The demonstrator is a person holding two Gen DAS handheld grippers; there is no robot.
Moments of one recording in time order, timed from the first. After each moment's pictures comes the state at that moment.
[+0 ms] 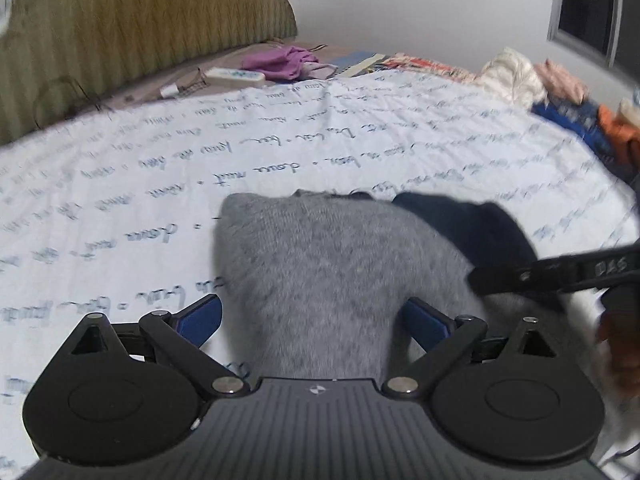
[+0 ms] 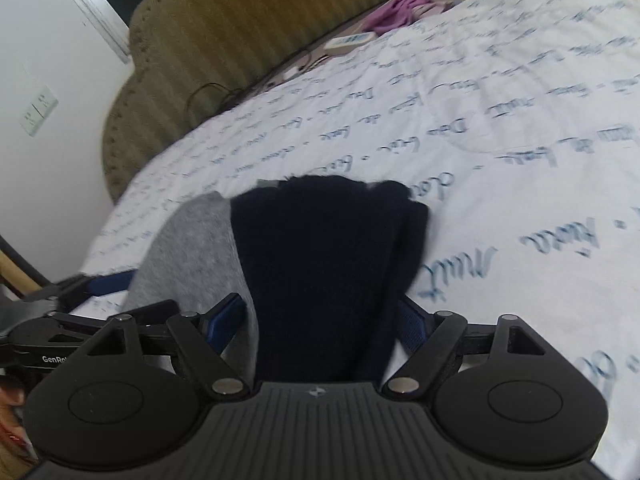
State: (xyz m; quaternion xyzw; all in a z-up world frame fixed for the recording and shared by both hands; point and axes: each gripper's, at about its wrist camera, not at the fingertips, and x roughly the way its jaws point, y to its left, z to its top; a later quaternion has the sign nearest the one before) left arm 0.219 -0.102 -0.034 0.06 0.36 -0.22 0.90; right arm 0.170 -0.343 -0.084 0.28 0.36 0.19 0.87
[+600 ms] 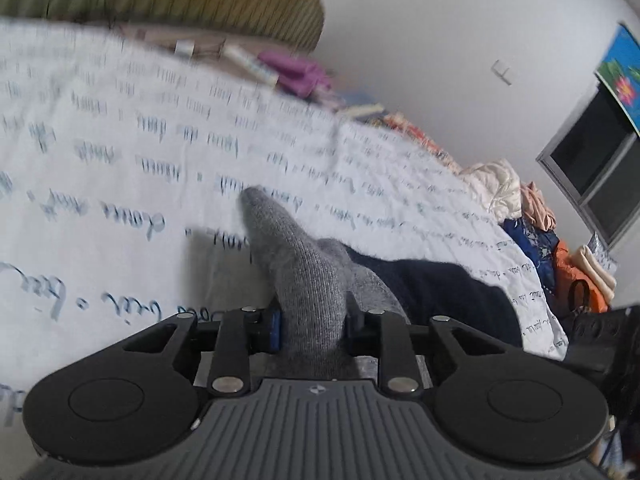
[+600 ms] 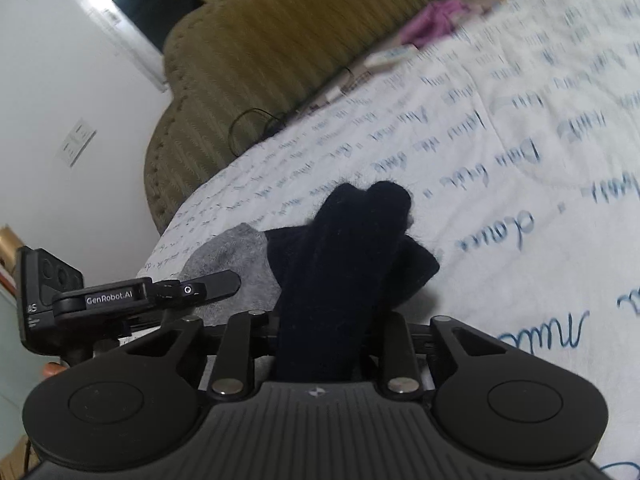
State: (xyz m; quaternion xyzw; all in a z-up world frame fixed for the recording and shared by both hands) left arm 0.263 -0.055 -0.034 -0.15 0.36 -0.26 0.88; right arm 0.188 -0.327 -0.066 0.30 0.29 0.24 0.88
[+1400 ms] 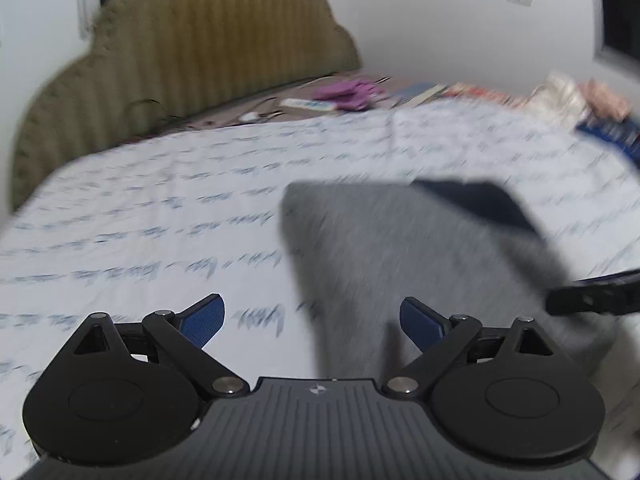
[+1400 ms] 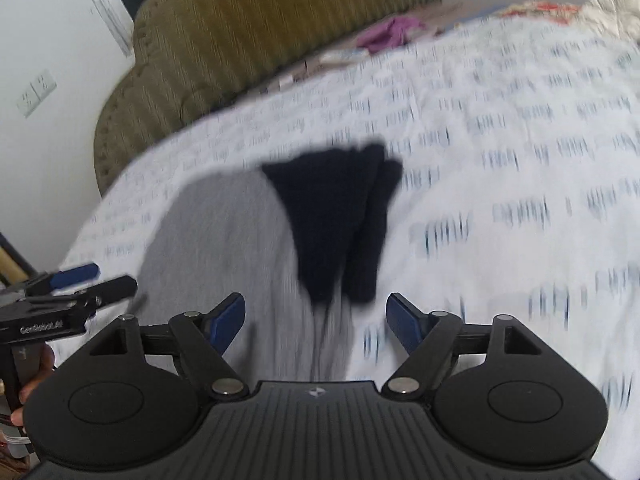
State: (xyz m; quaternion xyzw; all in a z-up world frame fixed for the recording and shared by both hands) left arm 0.133 -0.078 -0.028 0.11 0.30 -0.09 0.94; right arm 0.095 -0.311 -0.068 0.19 0.37 0.12 0.90
